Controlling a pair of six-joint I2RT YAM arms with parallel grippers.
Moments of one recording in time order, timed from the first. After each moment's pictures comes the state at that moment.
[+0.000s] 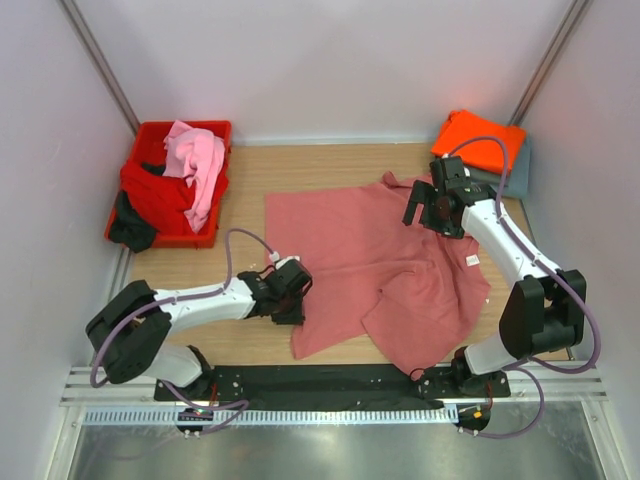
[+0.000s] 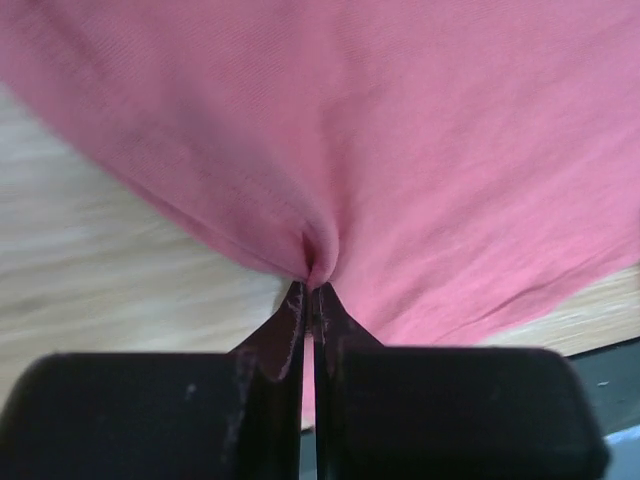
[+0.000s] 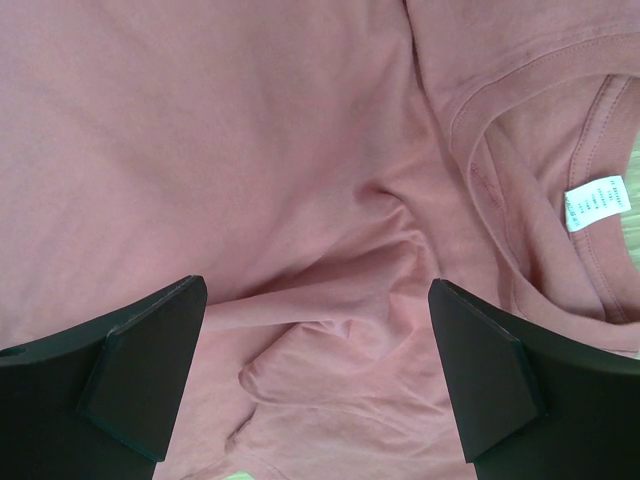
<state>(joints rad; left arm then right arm) -0.91 1.42 0.69 -0.41 -0.06 -0.89 0.19 1.49 1.22 -0.75 0.12 0.47</state>
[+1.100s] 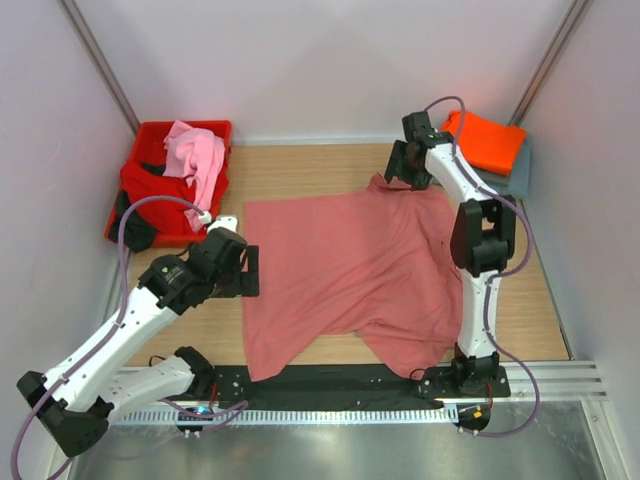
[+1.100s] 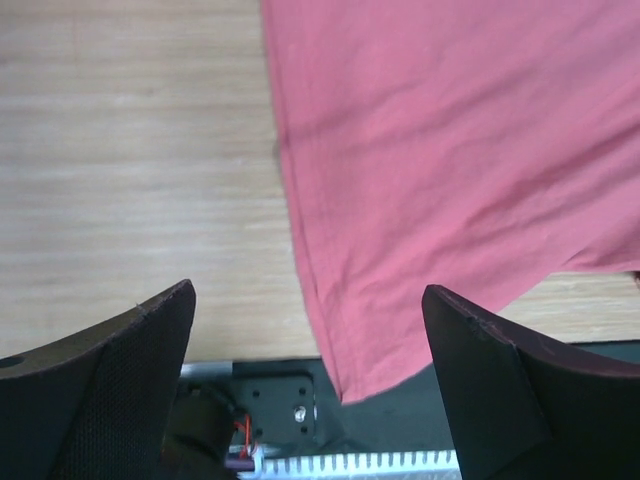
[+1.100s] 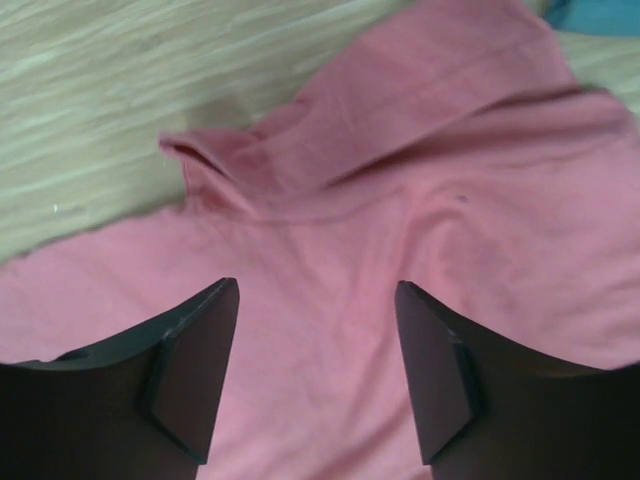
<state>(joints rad) -0.69 0.93 1.03 -1.14 -0.34 -0.61 0.19 2.13 1.92 -0.79 0.11 0.47</state>
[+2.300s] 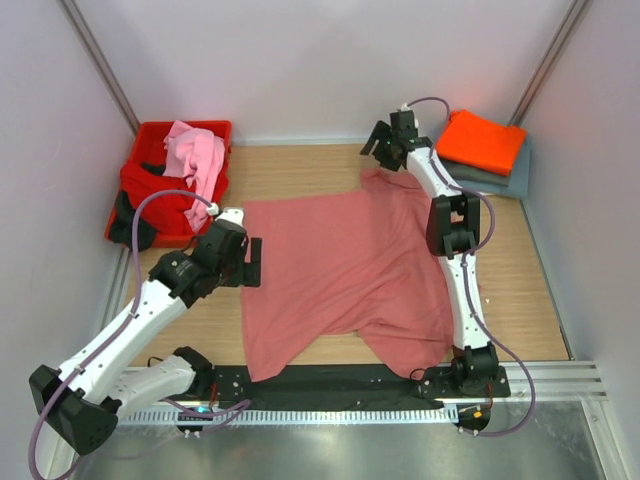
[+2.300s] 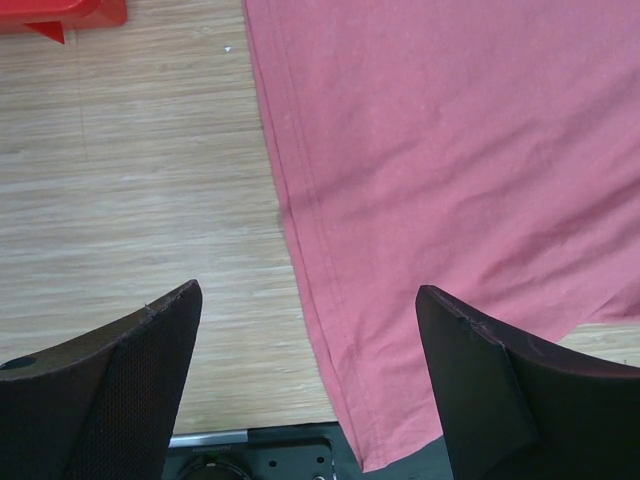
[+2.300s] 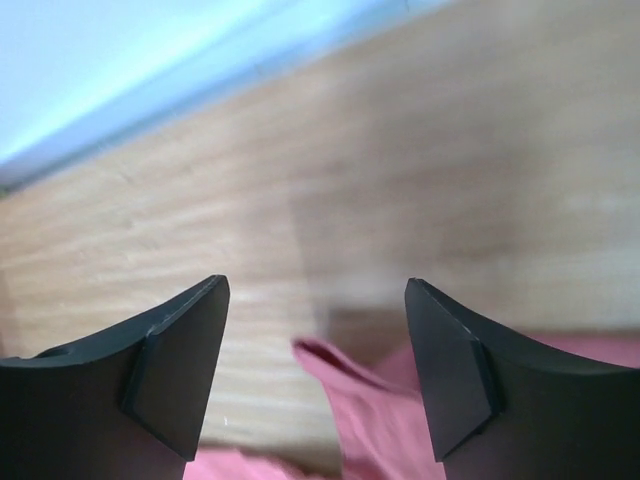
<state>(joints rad) -0.59 0.98 0.95 -0.90 -0.31 -0.42 0.19 2.62 2.40 -0.50 -0.10 0.64</state>
